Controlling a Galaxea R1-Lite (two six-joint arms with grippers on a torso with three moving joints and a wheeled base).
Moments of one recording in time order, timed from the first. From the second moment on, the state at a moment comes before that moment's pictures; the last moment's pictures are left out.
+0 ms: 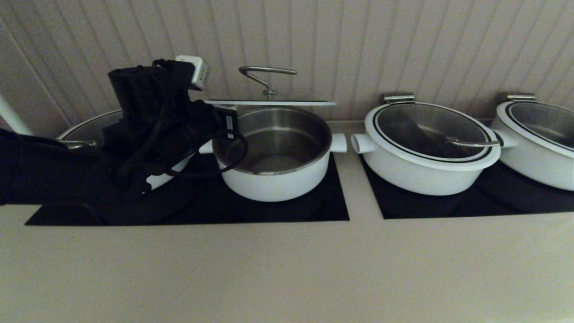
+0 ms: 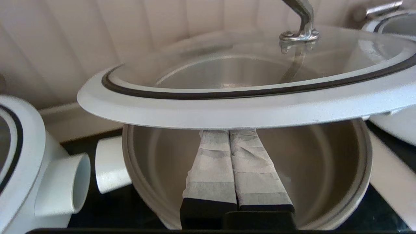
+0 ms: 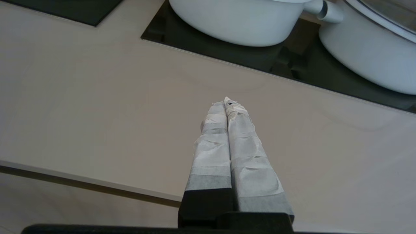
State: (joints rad) left arm -0.39 1.80 -1.11 -0.73 0.10 0.04; right arm -0.01 0.00 -0.02 -0.01 0.08 -0.25
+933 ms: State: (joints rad) left arm -0.39 1.80 -1.18 -0.72 0.09 0.08; right arm -0.01 0.00 -0.01 -0.01 0.08 -0.25
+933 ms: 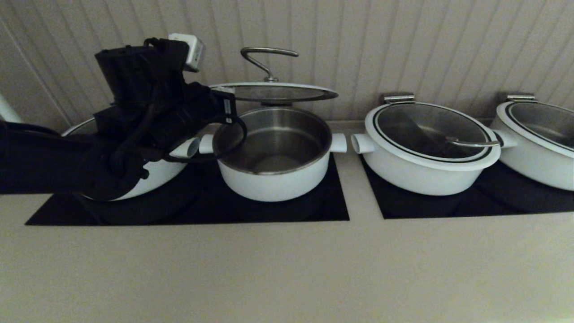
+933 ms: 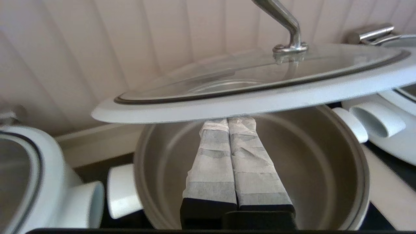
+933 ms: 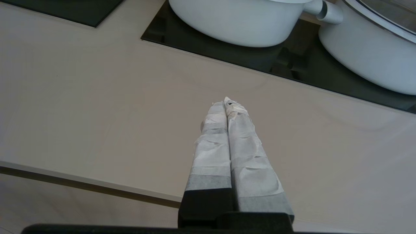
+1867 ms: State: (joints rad) left arm -0.39 1.80 -1.27 -0.73 0.09 0.11; right arm -0.01 0.00 -0.01 -0.02 0.08 -0.25
